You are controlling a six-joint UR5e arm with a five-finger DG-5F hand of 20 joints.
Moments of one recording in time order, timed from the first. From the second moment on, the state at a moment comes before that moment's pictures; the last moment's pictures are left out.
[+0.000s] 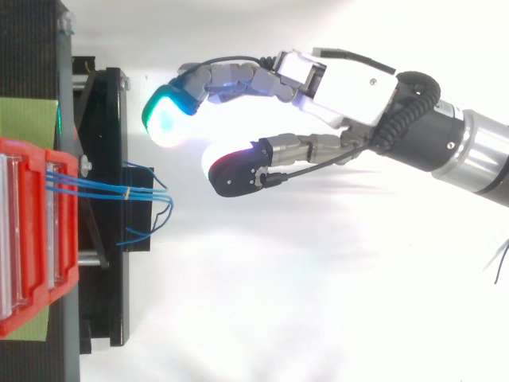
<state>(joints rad) 0.15 -2.38 -1.37 -2.42 -1.15 -0.36</state>
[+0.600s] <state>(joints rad) 0.16 -2.38 -1.34 -2.36 -1.25 -0.36</state>
